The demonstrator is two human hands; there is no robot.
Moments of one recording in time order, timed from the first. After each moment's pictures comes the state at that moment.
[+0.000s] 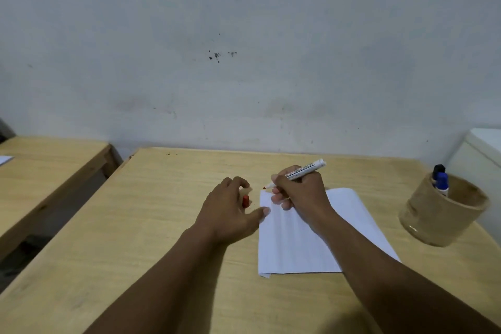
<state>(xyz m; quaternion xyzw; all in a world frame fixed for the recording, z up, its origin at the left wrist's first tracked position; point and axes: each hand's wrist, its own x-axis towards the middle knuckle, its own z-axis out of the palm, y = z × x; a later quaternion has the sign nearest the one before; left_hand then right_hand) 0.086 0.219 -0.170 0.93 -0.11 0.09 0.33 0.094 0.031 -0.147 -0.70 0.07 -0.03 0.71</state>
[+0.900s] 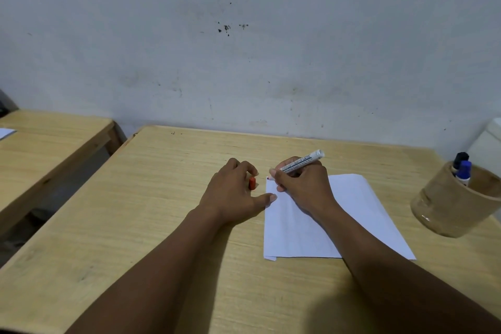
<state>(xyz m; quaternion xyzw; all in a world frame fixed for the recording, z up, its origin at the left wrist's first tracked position) 0.090 0.221 -0.173 0.94 -0.12 0.08 0.30 0.095 0.036 -0.170 -0.82 0.02 -0.08 0.57</state>
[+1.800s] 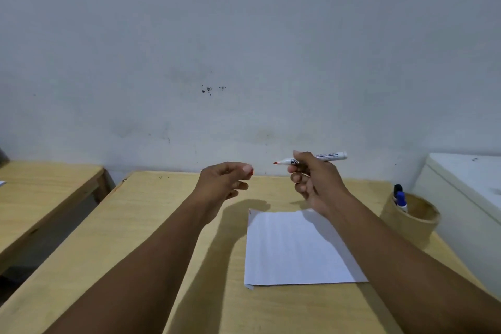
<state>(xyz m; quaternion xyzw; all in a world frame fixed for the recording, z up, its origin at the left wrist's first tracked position) 0.104 0.206 -0.080 0.68 -0.03 -0.06 0.73 0.084 -0.008 -0.054 -0.54 0.12 -0.02 0.83</state>
